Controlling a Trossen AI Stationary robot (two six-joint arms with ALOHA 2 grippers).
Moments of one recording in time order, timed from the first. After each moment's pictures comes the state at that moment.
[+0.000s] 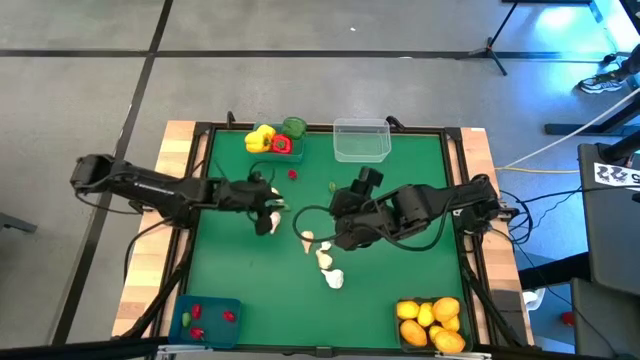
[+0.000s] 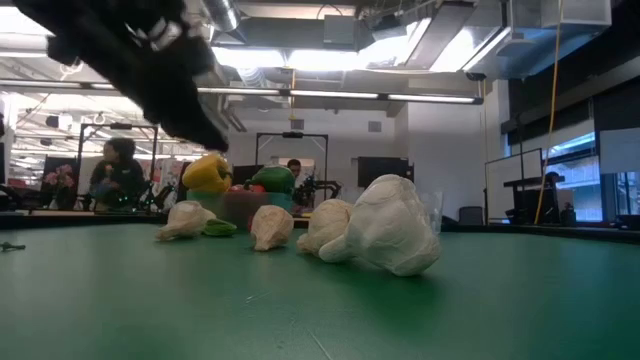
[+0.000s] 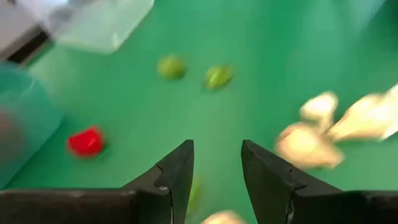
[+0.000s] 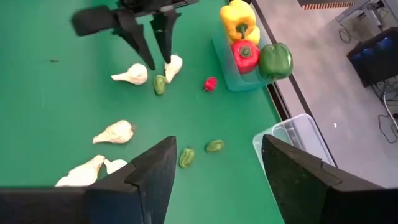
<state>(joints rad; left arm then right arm) -0.02 1.09 0.48 -0.03 -0.27 -0.20 0.34 1.98 2.36 -1.49 0.67 0.42</state>
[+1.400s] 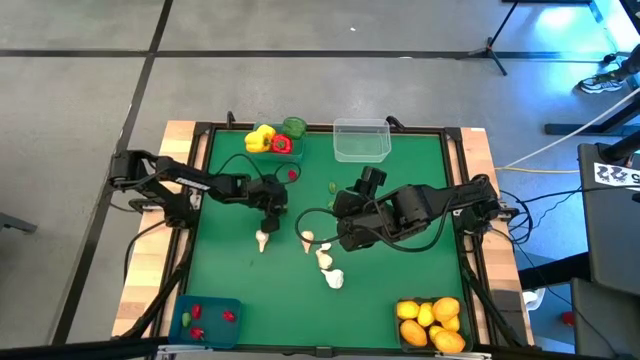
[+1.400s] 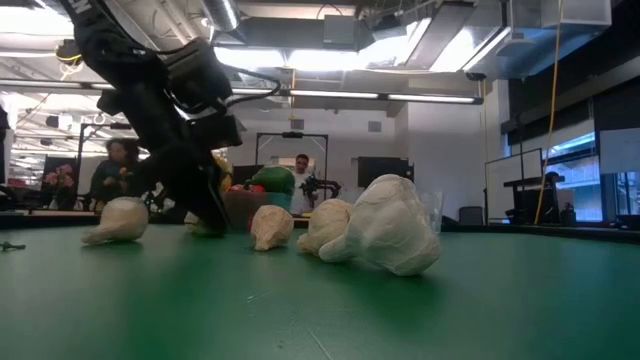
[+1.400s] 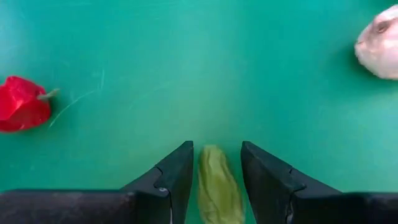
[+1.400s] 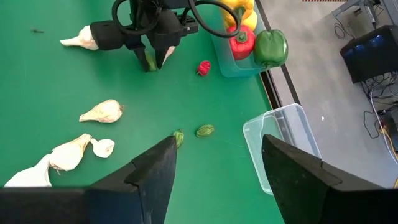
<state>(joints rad) 0.18 1.49 0.52 0.03 -0.03 0.06 0.34 1.98 2.35 -1.57 0.66 0.41</state>
